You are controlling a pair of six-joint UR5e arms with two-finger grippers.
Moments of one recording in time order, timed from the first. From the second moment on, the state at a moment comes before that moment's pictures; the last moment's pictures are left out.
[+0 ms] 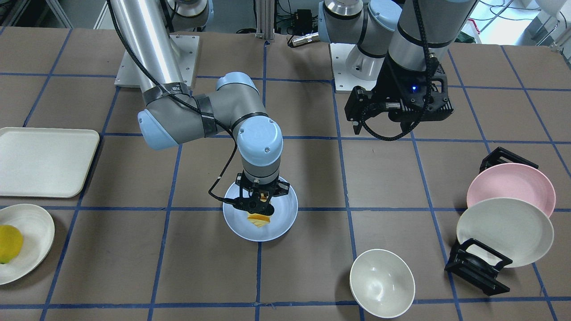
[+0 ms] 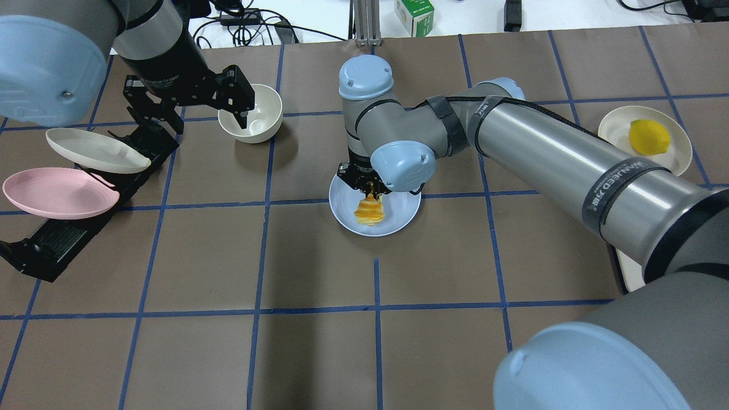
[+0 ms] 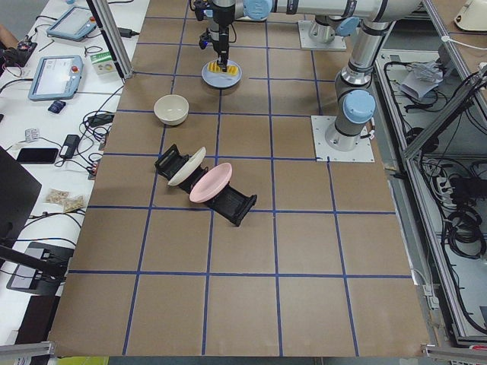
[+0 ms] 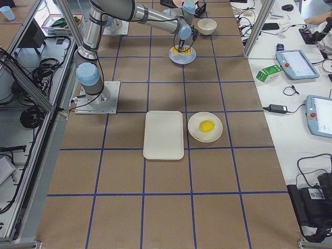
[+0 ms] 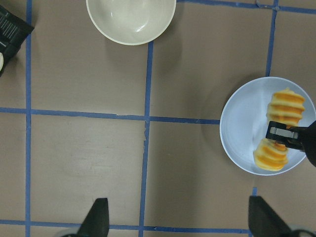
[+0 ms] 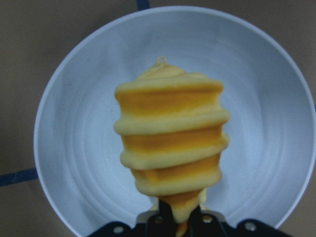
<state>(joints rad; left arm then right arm) -1.62 -1.62 -1.54 -1.51 1.63 -0.10 1.97 -1.02 1.55 -2.01 -1.53 0.60</state>
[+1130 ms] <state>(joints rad) -1.60 -1.62 -1.56 -1.48 1.50 -0.11 1.95 -1.05 1.55 -2.05 -1.56 0.60</state>
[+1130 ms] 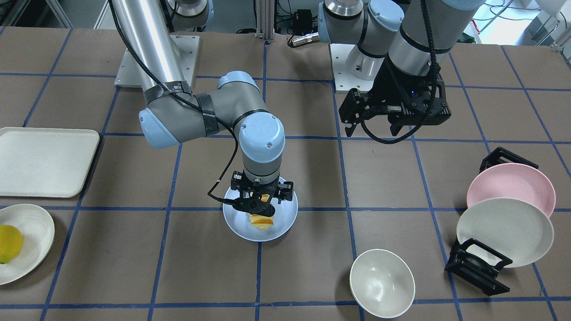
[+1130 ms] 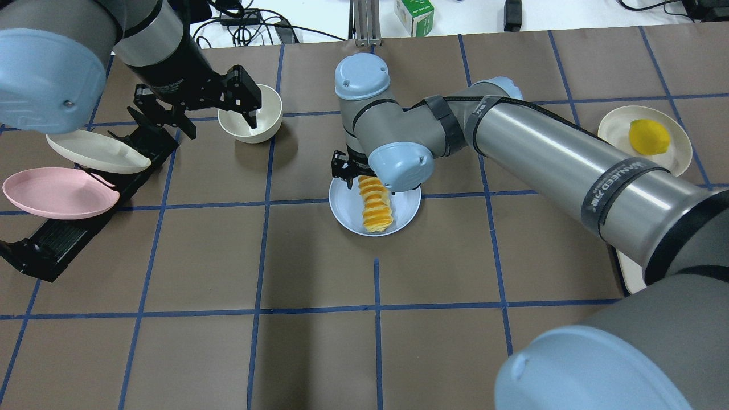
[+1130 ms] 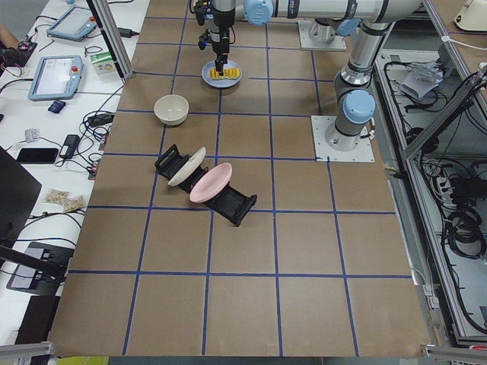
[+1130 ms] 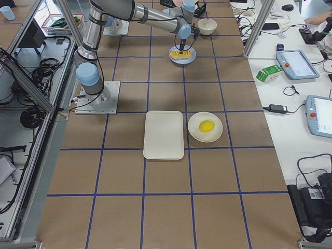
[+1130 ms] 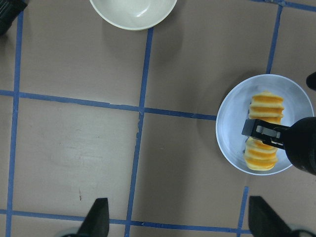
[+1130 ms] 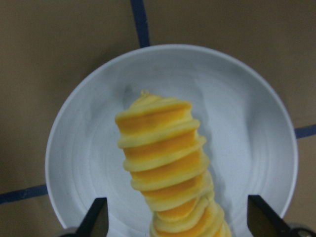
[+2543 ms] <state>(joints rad) -1.60 -1.61 -1.56 -1.47 1.51 -0.09 1.57 -1.63 1.59 -1.50 -1.55 0.11</state>
